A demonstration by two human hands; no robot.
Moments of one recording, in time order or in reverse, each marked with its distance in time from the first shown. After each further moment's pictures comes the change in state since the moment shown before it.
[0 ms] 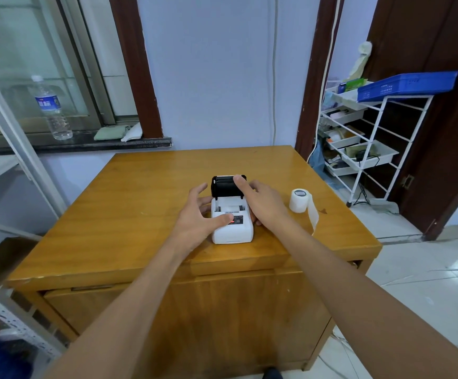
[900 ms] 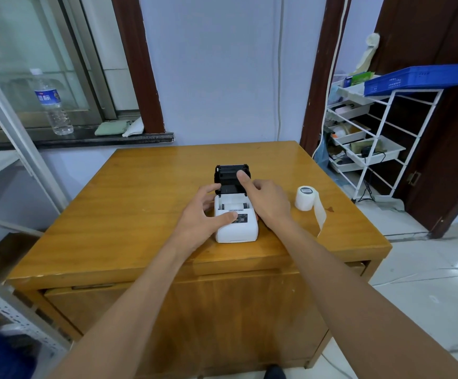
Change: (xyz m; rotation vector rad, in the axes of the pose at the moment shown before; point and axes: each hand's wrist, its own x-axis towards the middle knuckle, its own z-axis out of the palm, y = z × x) left_hand 0.001 -0.001 0.000 0.001 -0.013 0.017; right_hand 0.017 0.011 0.015 -0.071 0.130 -0.037
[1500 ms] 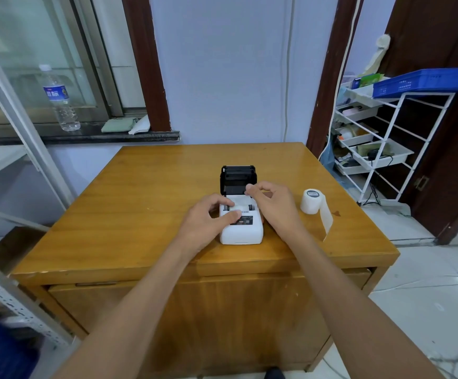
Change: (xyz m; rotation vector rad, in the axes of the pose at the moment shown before) left_hand 0.004 -0.007 0.002 0.094 0.029 0.026; right_hand -0.017 0.005 -0.008 0.352 -0.019 -0.115
